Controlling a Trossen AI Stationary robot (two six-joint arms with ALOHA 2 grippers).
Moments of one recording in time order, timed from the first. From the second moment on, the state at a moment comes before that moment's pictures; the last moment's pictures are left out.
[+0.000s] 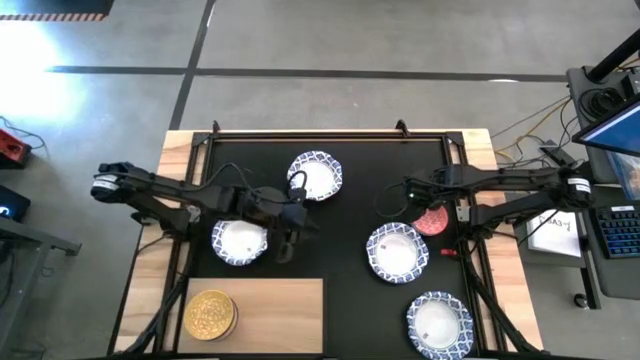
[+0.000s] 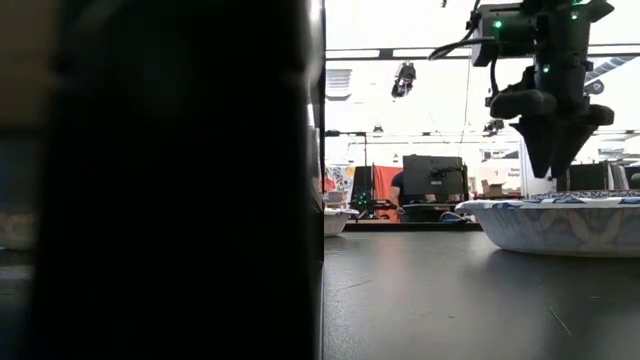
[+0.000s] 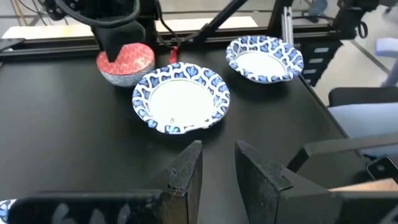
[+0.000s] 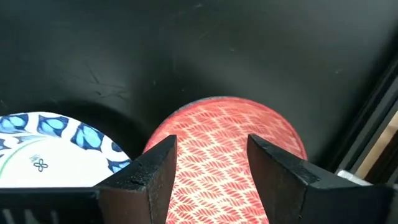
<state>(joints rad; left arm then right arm) -0.13 1.37 1.02 -0.12 0.06 -0.01 -0.18 1.14 0.80 -1.11 0.14 0.88</state>
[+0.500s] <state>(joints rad) -0.13 1.37 0.99 -0.14 0.18 0.01 -0.18 1.15 0.76 -1.00 0.11 0.98</state>
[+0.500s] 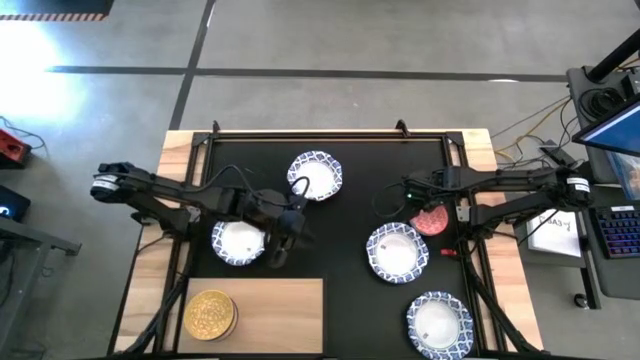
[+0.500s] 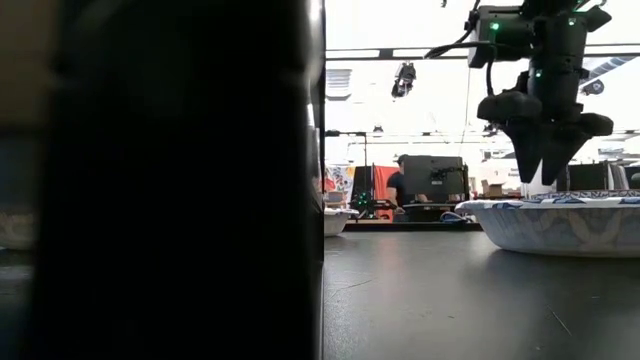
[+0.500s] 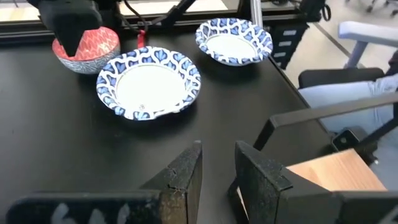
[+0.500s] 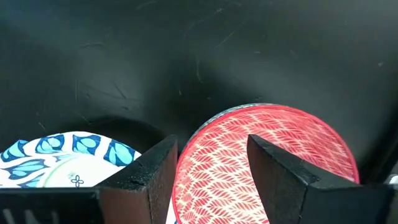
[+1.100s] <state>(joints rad) -0.14 1.37 0.99 -0.18 0.20 0.04 -0.08 1.15 0.61 -0.82 0.11 1.08</state>
